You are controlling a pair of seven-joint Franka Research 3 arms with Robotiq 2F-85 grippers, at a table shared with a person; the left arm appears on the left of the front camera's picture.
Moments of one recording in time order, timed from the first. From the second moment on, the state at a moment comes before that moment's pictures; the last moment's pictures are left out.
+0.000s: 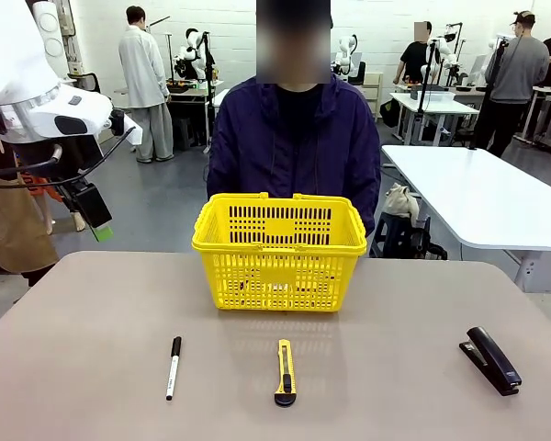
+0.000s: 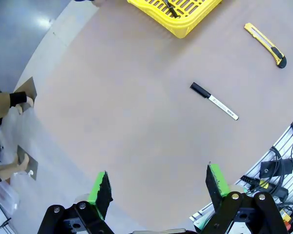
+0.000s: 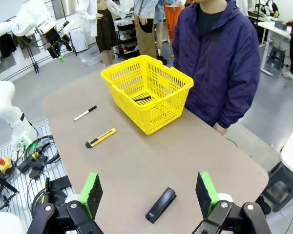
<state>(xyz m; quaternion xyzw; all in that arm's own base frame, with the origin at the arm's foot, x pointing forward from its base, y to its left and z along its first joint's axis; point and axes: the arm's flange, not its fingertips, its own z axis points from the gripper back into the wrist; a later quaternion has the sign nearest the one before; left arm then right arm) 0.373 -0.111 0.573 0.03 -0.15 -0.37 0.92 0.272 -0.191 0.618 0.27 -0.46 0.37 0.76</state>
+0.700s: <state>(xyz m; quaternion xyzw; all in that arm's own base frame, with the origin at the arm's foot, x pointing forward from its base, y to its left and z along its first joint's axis) 0.340 0.048 0.624 -0.20 -0.31 -0.46 0.81 0.271 -0.192 0.618 0.27 -0.46 0.37 0.76</state>
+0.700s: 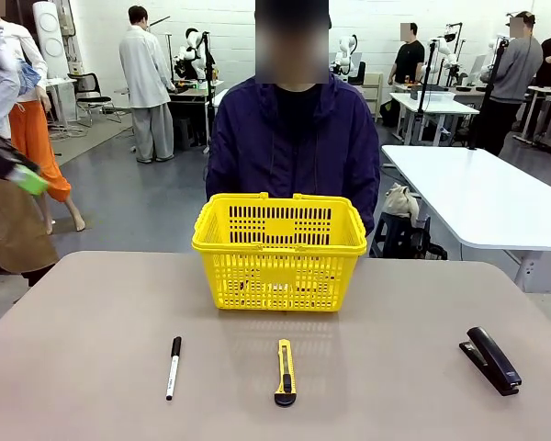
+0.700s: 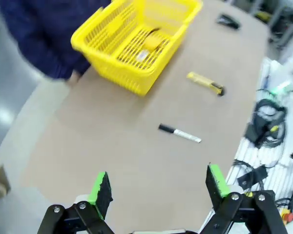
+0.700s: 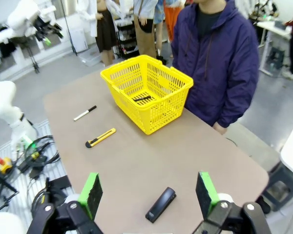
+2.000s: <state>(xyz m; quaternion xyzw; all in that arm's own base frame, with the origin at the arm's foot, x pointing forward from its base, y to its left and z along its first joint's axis) 0.296 0.182 0.564 -0.23 -0.33 -0.47 0.79 0.271 -0.191 0.618 0.27 -0.46 0.37 0.76</state>
